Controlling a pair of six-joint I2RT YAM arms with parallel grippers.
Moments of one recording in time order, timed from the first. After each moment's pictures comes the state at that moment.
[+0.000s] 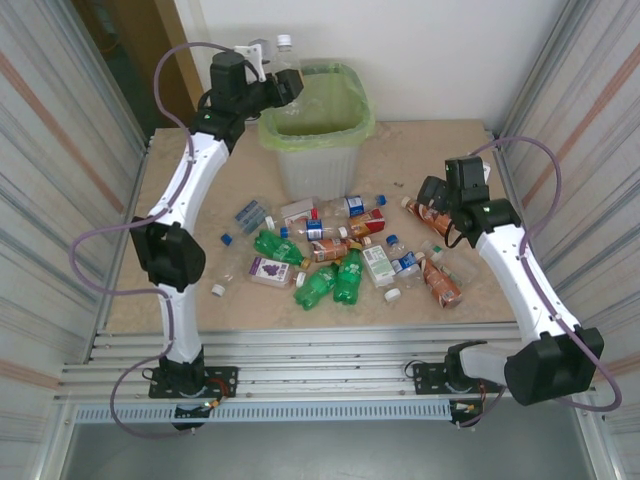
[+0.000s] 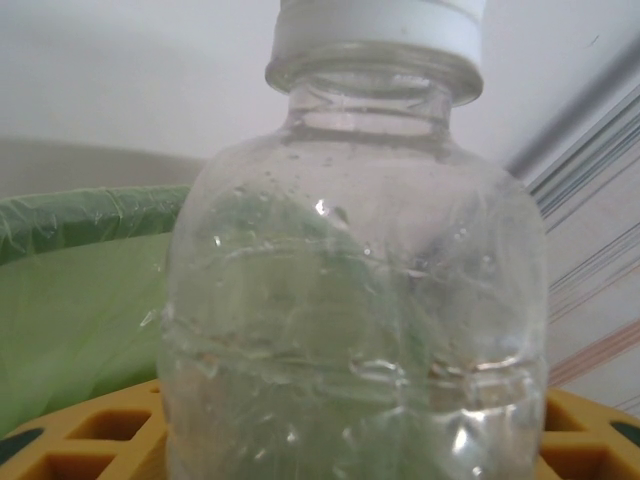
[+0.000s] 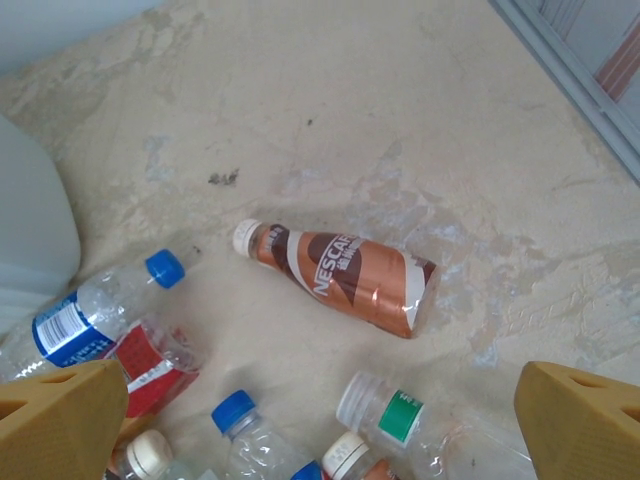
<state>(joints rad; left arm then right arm) -0.30 2.07 2.22 -0.34 0.35 -0.44 0.21 1.23 1.19 -0.75 0.32 0.52</state>
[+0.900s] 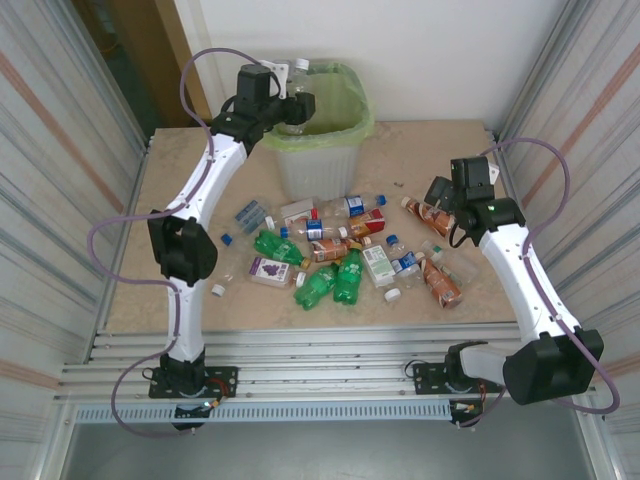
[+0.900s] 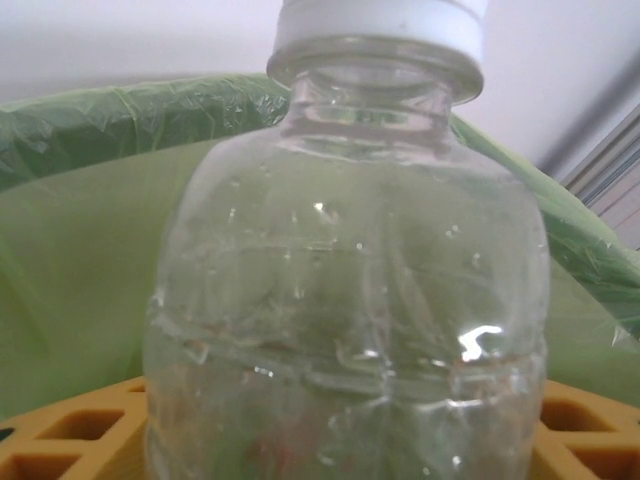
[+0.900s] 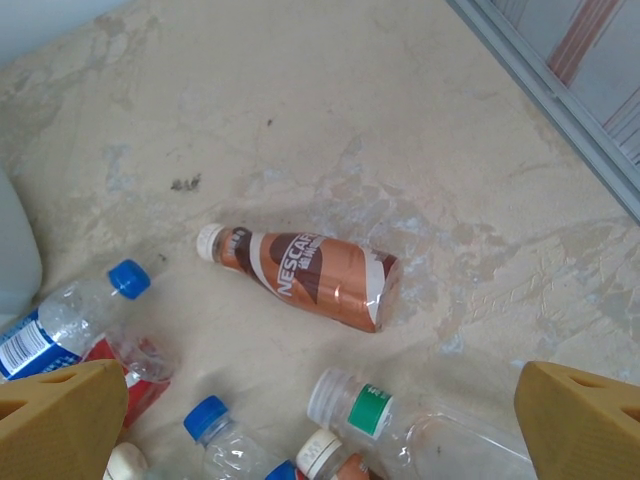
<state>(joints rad) -0.36 2.15 2.27 -0.48 0.19 -0.20 0.17 1.23 1.19 -0.79 0.34 0.55</state>
